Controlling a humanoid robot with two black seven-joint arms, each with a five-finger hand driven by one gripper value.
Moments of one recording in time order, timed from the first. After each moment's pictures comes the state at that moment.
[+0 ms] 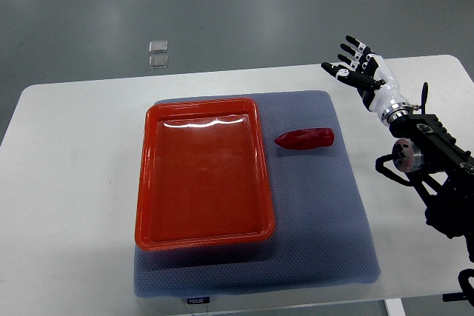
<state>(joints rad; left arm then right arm) -0.02 0.00 -0.04 -0.07 0.12 -0.15 0.04 0.54 -0.17 1.11 0.91 -0.72 -0.07 0.20</state>
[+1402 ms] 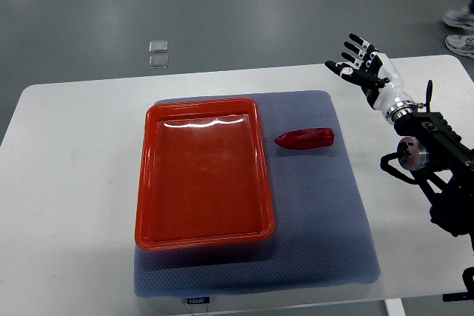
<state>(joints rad) -0.02 0.00 -0.05 -0.07 0.12 -0.15 0.04 0.54 -0.19 1.11 0.91 -0.72 -0.05 0.20</state>
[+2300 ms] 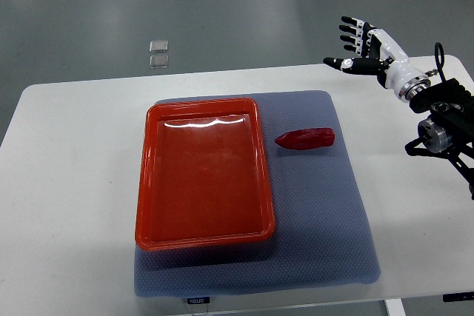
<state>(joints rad) -0.02 0.00 -0.05 -0.07 0.12 -0.15 0.04 0.74 -0.43 0.66 0.95 -0.73 -0.04 0.27</state>
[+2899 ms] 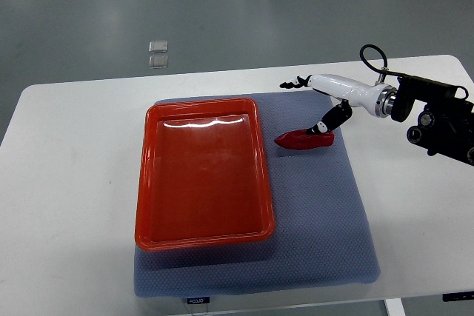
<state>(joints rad) -0.02 0.00 -0.05 -0.07 0.12 -0.16 0.04 1.04 -0.53 0.01 1.03 -1.20 -0.08 0.30</state>
